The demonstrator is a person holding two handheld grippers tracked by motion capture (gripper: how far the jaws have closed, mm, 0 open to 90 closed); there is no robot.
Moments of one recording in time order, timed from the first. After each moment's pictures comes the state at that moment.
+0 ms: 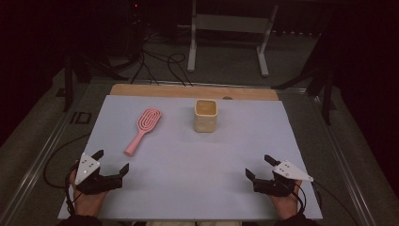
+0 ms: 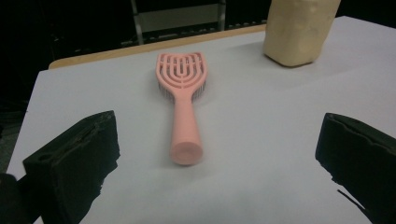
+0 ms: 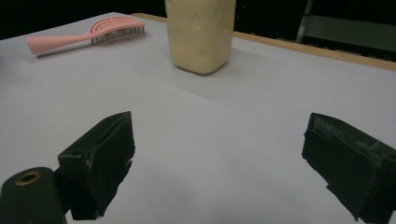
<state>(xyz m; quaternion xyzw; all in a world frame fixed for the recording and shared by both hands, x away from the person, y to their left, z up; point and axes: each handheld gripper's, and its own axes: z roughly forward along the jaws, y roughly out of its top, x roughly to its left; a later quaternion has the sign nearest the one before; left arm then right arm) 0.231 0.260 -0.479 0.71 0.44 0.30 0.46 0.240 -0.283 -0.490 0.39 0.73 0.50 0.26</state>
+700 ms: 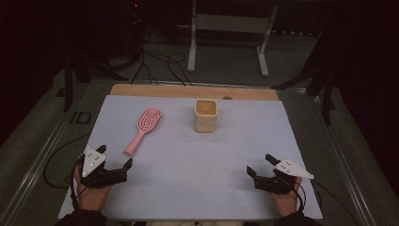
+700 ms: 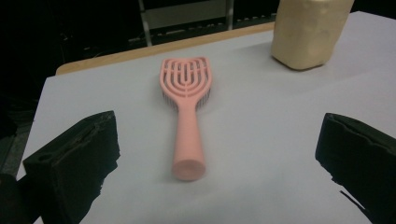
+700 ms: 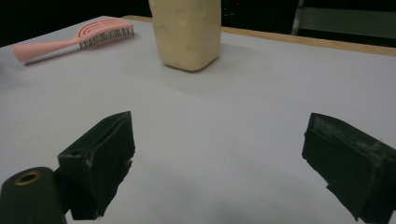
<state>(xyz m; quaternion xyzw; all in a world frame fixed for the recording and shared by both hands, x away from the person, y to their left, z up) 0.244 0.247 -0.465 0.71 0.45 0.32 0.44 0.248 -0.290 -0.499 0.41 0.71 0.51 0.25</state>
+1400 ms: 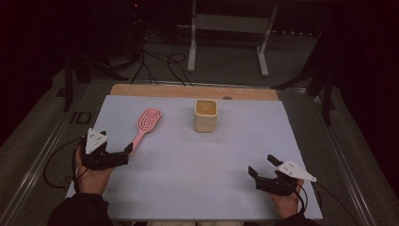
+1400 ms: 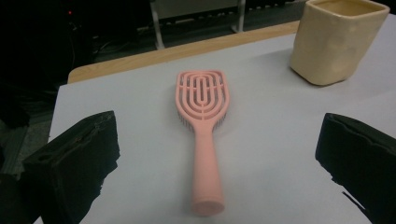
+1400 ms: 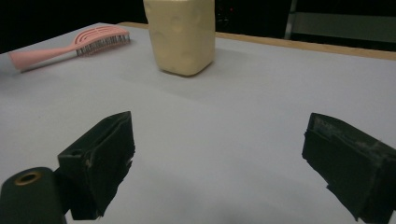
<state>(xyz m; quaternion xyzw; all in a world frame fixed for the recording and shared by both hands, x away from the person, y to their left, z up) 0.282 0.243 -0.436 0.72 0.47 0.31 0.41 0.242 -0.292 -0.497 0.42 0.70 0.51 0.26</state>
